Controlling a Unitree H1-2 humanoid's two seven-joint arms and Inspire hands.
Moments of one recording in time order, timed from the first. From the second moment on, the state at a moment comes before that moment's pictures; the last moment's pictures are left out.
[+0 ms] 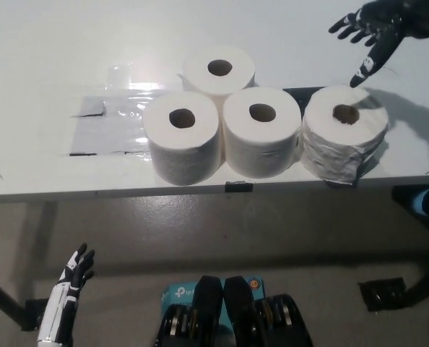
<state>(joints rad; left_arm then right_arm) 0.04 0.16 0.05 0.19 0.05 -0.28 -0.03 -1.44 -0.46 0.57 1.12 -0.25 0.17 0.85</state>
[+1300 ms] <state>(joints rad) 0.05 0.16 0.04 0.19 0.05 -0.32 -0.04 -1.44 -0.38 0.56 1.30 -0.42 0.06 0.77</state>
